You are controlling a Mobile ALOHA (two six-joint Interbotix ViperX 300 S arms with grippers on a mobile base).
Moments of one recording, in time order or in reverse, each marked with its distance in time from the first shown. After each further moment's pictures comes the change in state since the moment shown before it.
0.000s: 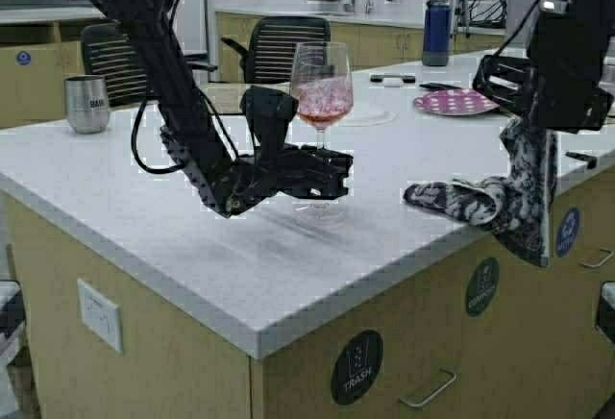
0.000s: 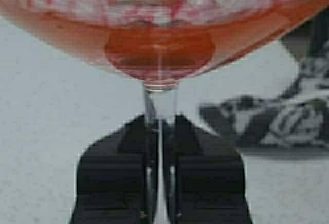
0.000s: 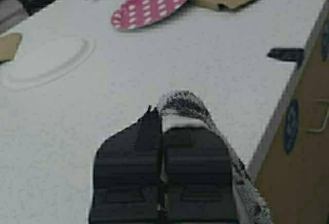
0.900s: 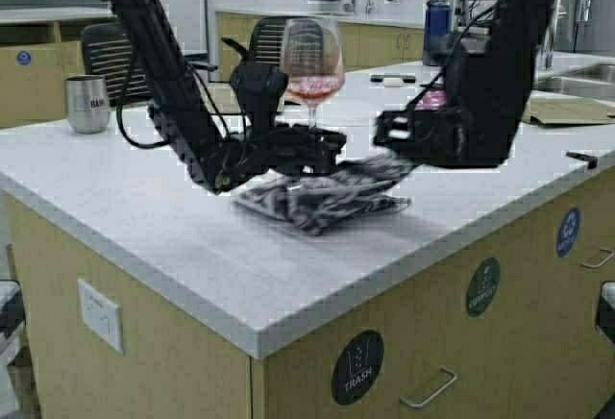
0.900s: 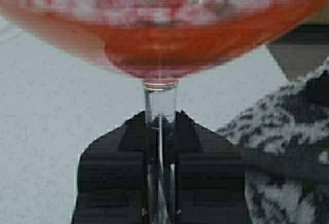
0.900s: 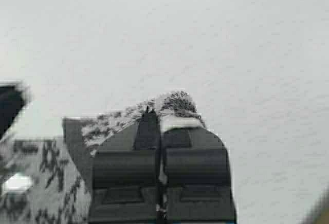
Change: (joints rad) left arm 0.005 -0.126 0.107 0.006 0.000 -0.002; right arm 0.160 0.112 -0.078 -0.058 0.143 -0.023
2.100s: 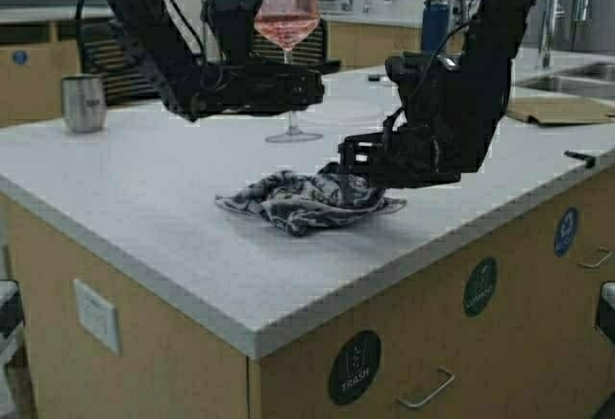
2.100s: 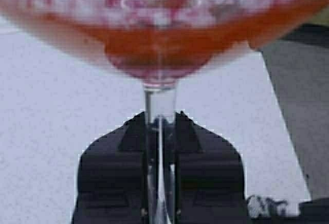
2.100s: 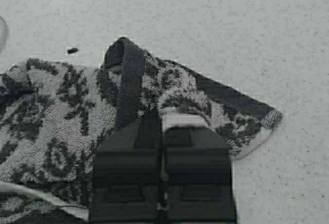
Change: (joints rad) left arm 0.028 -0.242 0.170 -0.014 0.167 -0.160; right arm 0.109 0.103 -0.117 -0.187 0.169 -0.012
